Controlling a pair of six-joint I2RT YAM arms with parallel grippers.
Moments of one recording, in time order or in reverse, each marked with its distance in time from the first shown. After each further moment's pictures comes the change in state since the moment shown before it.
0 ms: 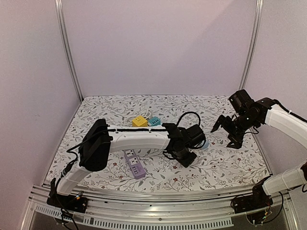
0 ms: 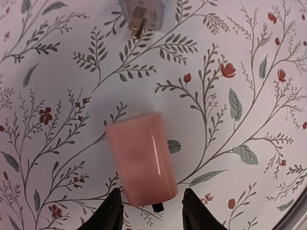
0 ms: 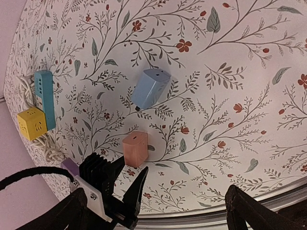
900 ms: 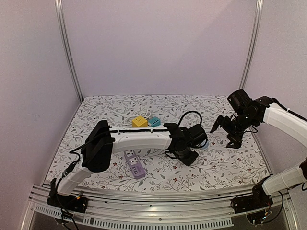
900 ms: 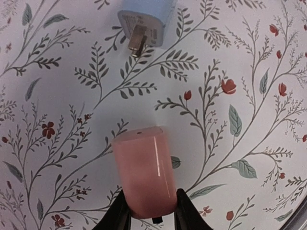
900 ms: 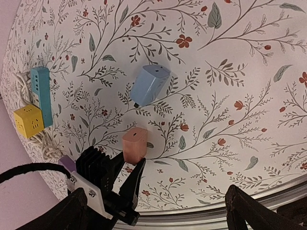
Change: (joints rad) left arm 0.000 0.037 0.060 -0.003 -0.021 0.002; right arm 0.000 0.027 0.022 -0.019 -0.016 -0.011
